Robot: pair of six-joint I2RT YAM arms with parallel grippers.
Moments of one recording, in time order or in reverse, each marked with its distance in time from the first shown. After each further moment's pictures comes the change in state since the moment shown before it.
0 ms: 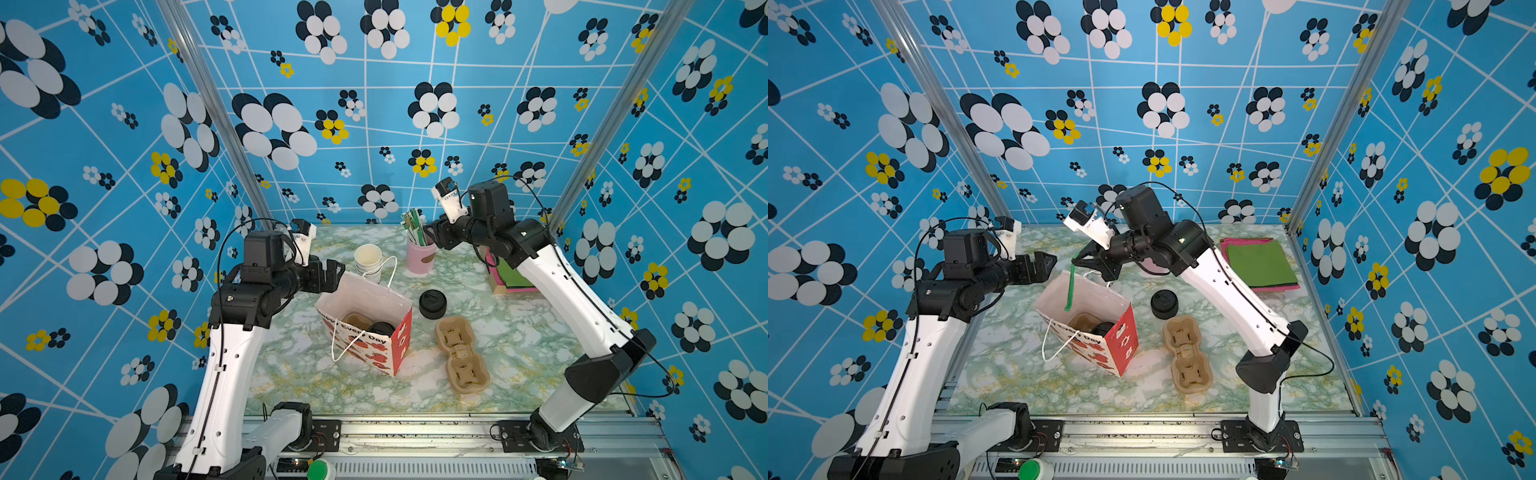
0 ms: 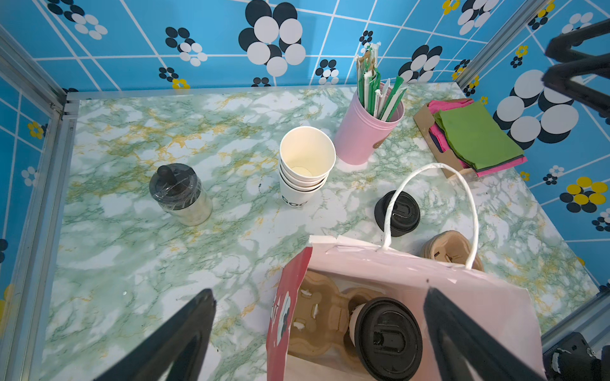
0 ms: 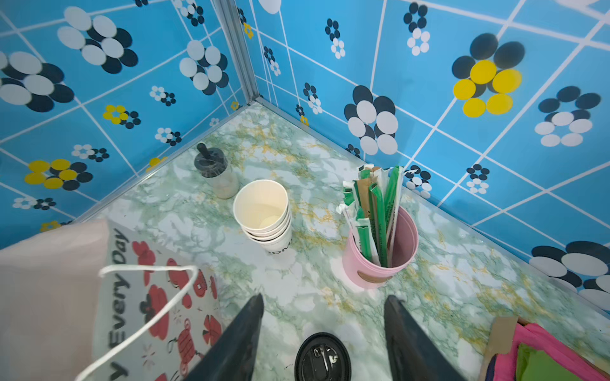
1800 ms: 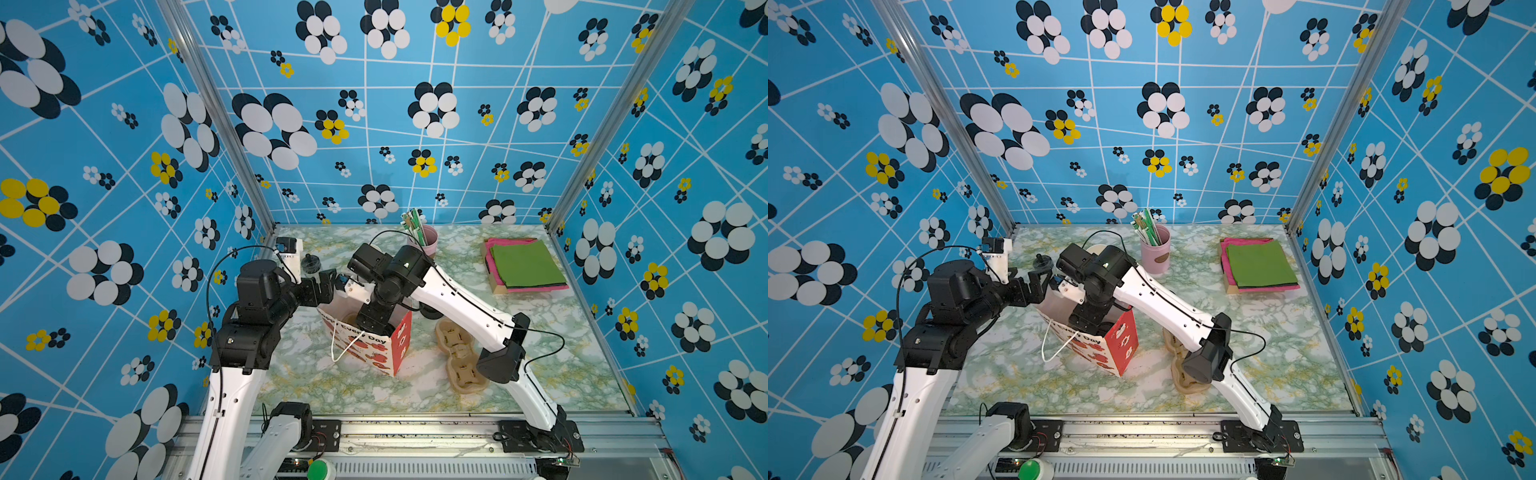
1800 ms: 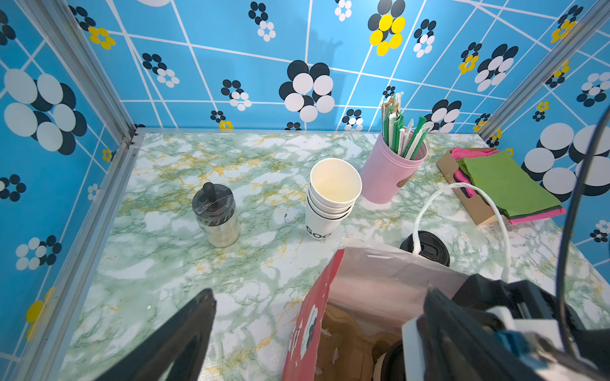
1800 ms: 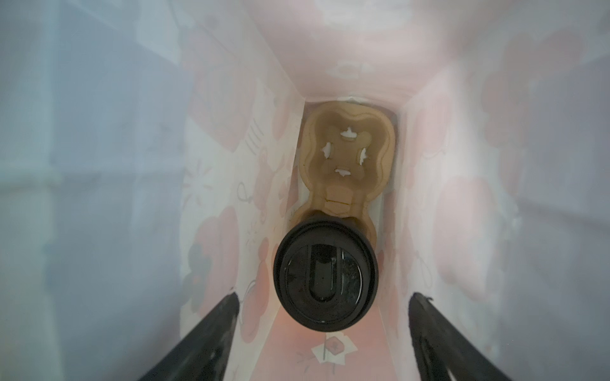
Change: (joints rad) left arm 0.000 -0.253 -0.287 0.260 -0.131 -0.062; right arm 0.518 0.536 0.669 -0.802 0.024 -0.054
